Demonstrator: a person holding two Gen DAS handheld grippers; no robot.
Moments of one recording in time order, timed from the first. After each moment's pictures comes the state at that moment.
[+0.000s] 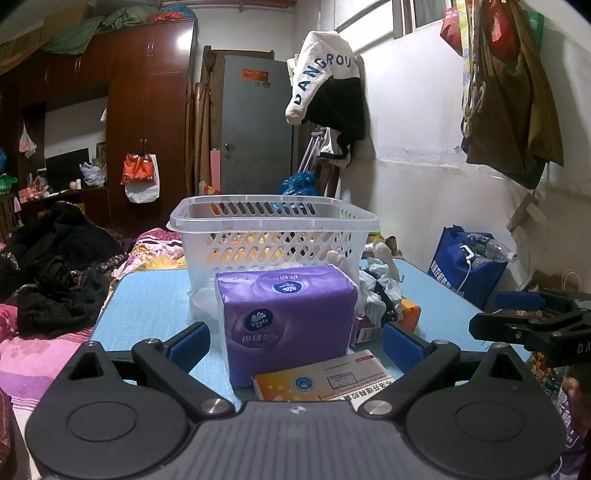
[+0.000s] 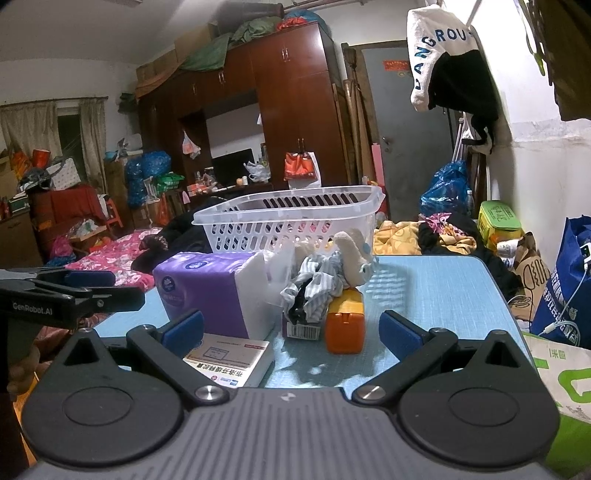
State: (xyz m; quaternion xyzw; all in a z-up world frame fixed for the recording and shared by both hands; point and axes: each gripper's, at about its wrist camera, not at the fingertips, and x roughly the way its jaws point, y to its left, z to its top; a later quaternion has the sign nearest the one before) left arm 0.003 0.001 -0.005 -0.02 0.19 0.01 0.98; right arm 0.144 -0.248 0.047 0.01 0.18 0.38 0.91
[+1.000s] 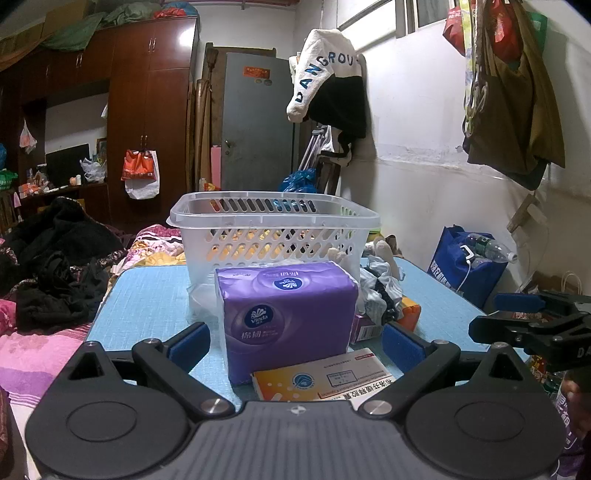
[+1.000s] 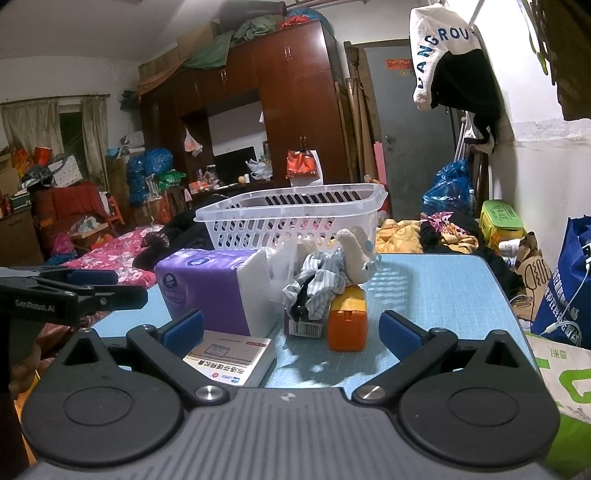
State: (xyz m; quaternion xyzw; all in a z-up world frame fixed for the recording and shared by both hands) left arm 0.004 0.000 -0.007 -0.02 0.20 0.01 0.98; right arm 0.143 -0.248 0.045 0.01 0.18 0.38 0.91
